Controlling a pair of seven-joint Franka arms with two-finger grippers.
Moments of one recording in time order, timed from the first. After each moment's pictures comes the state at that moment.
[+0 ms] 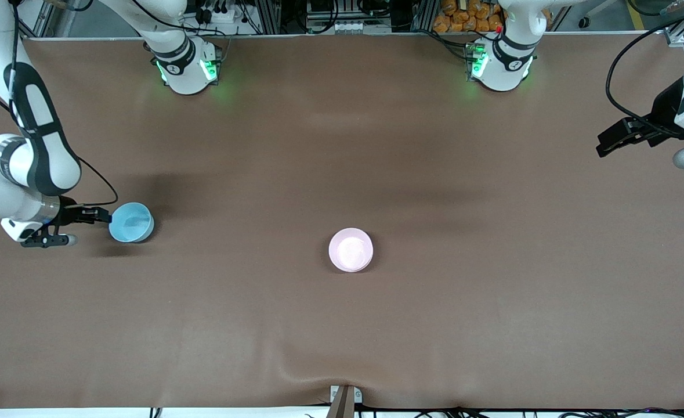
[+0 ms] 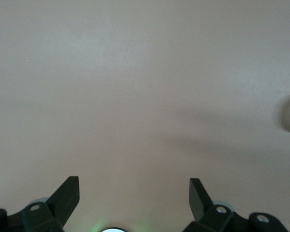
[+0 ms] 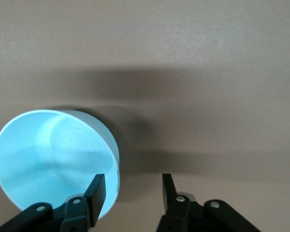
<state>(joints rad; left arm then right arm) 0.11 -0.02 -0.18 -1.59 0.02 1.53 -0.27 -0.30 0.44 -0.01 -2.02 0.07 2.30 -0.38</state>
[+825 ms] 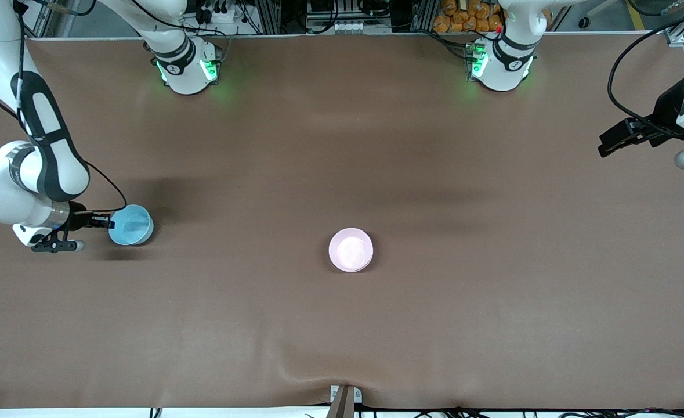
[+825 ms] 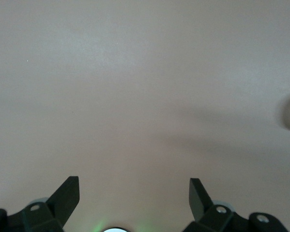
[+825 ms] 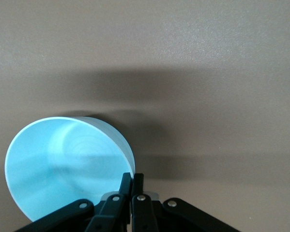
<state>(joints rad) 0.11 -0.02 -0.17 -1.59 0.02 1.53 -0.26 -0.29 0.46 0.00 -2.00 0.10 2.30 -0.36</state>
